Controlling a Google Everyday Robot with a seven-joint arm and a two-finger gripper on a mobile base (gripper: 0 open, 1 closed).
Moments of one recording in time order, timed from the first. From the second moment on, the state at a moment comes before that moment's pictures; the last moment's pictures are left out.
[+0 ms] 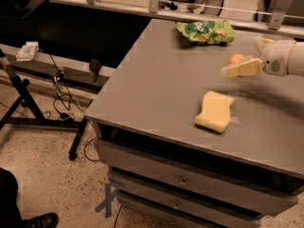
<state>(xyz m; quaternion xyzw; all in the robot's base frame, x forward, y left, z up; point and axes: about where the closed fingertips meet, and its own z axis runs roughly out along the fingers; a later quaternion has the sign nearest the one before) 0.674 -0.269 0.889 -0.35 0.74 0.18 0.55</state>
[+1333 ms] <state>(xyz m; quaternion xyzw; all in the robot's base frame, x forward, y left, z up) 0.697 -0.299 0.864 -0.34 0.75 0.16 0.55</state>
